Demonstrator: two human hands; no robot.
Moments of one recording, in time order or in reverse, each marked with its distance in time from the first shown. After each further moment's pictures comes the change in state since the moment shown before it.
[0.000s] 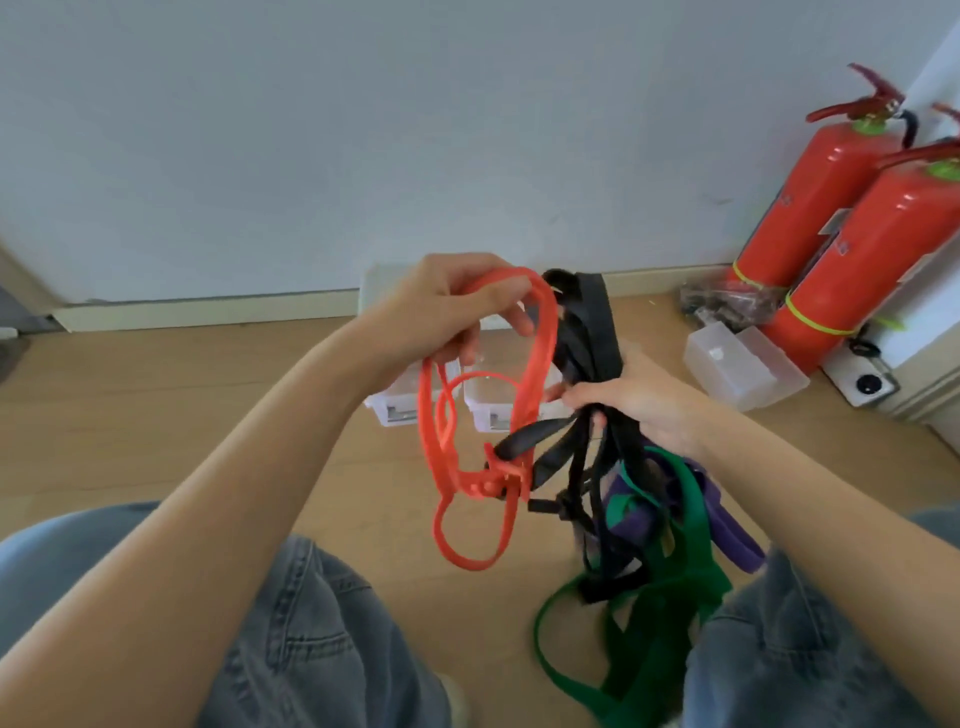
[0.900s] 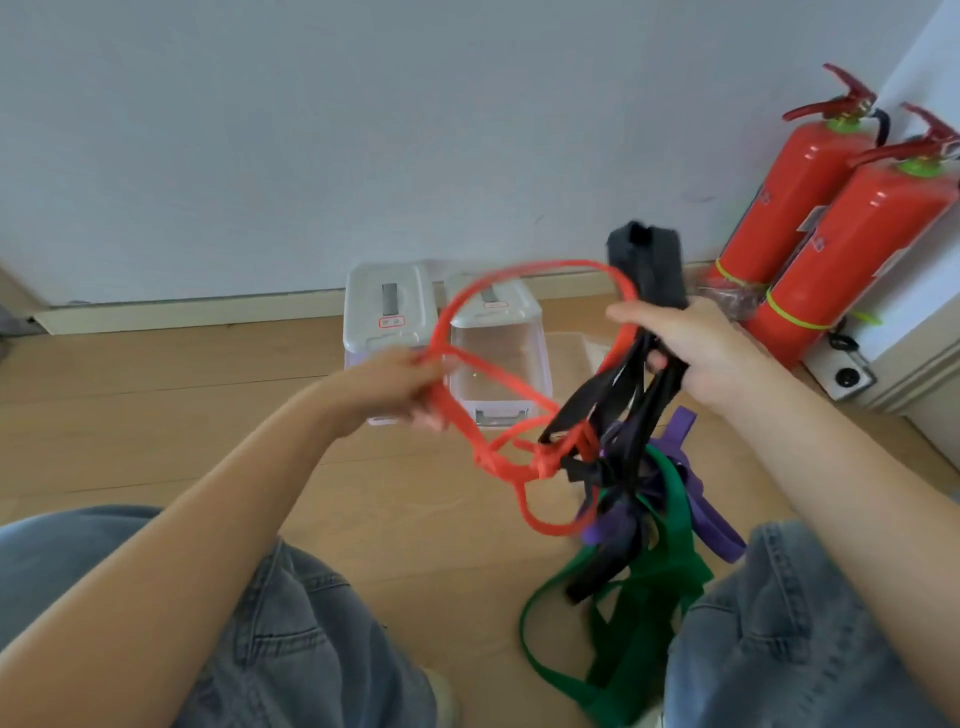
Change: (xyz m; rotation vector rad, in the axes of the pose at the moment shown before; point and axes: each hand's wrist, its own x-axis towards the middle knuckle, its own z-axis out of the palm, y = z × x) left_hand 0.000 -0.076 0.006 0.027 -0.062 -0.430; right_hand -0.013 -0.033 -0.039 0.074 0.456 -0.008
